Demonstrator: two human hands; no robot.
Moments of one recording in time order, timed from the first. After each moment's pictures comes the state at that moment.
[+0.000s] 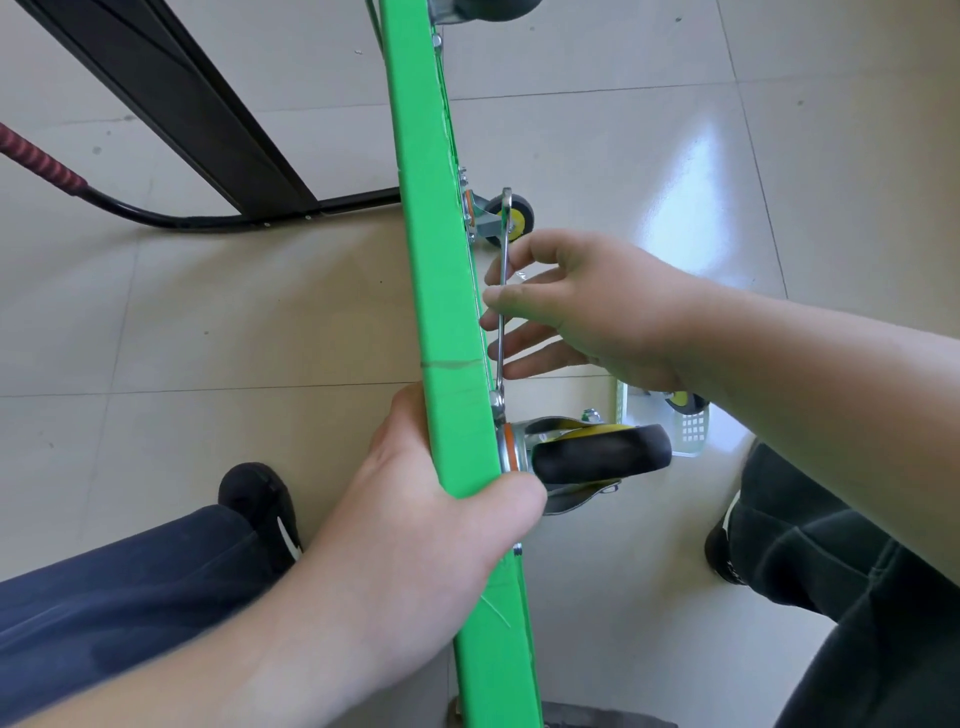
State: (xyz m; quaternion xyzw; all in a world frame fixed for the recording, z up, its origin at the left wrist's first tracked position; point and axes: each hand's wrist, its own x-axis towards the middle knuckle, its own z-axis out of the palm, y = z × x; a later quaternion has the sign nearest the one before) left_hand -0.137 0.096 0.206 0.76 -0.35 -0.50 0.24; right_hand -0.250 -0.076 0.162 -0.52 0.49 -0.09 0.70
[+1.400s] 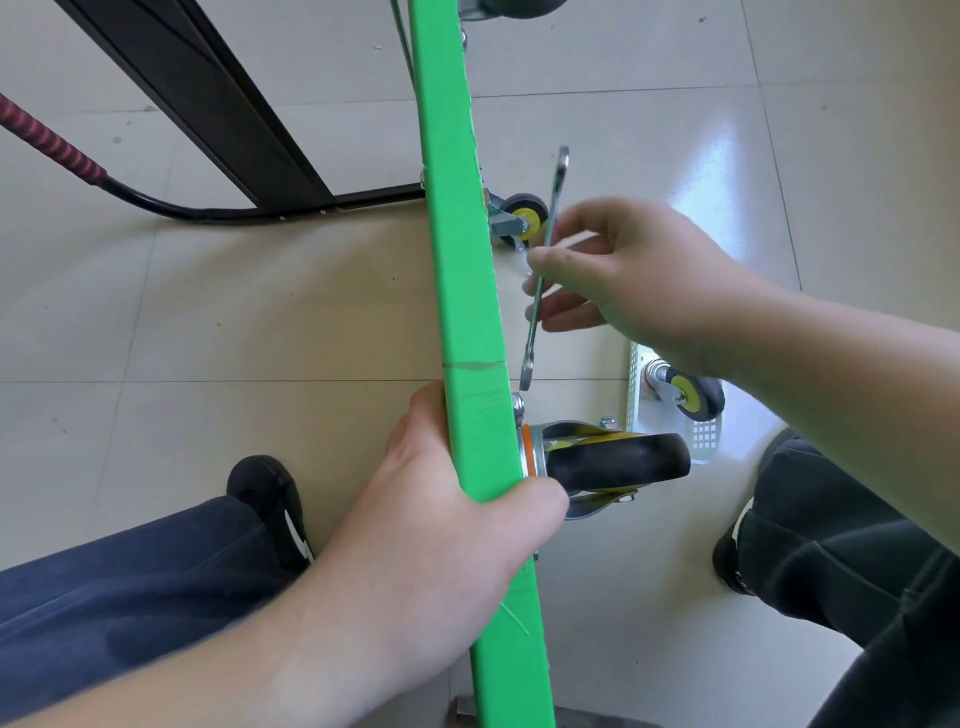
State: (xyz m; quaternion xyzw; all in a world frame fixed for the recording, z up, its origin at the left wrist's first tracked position) left_hand -0.132 0.094 0.207 0.74 -0.32 -0.54 0.23; right_hand -0.255 -0.087 0.166 -0.59 0.50 -0.16 0.61
